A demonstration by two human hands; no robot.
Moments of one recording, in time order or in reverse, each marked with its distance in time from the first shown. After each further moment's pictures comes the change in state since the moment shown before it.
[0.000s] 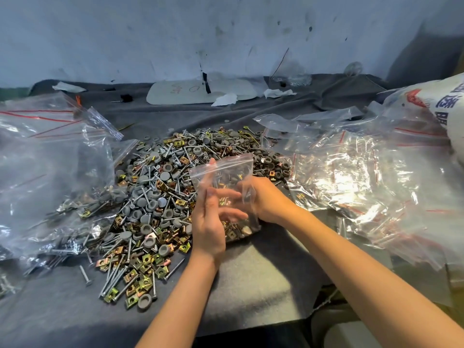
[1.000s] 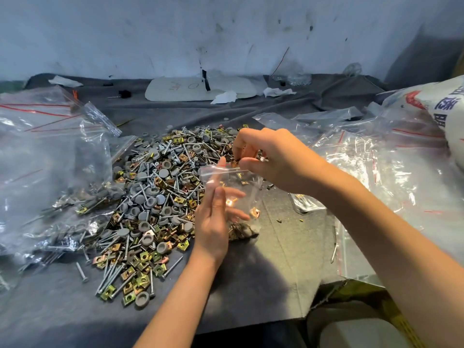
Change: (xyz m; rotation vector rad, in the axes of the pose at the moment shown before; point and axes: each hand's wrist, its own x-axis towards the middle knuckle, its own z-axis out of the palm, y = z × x) left_hand -0.008 0.013 0.008 -0.048 -0.054 0.089; right_hand -0.025 -0.062 -0.079 -0.182 0.150 -0.241
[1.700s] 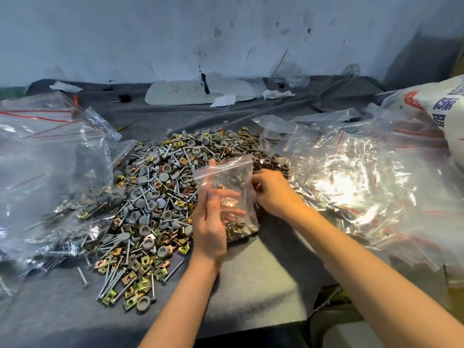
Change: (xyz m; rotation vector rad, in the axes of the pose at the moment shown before) left_hand 0.003 -0.007 -0.004 0.000 0.077 -0.051; right_hand 0.002 0.068 0.085 -0.083 -0.018 0.360
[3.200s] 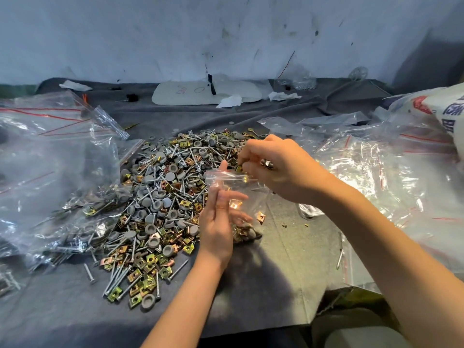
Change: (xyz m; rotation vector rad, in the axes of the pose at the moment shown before) left_hand -0.003 0.011 0.004 0.006 -0.024 -0.003; right_hand -0.025 -0.052 -0.080 0.142 0.088 -0.411
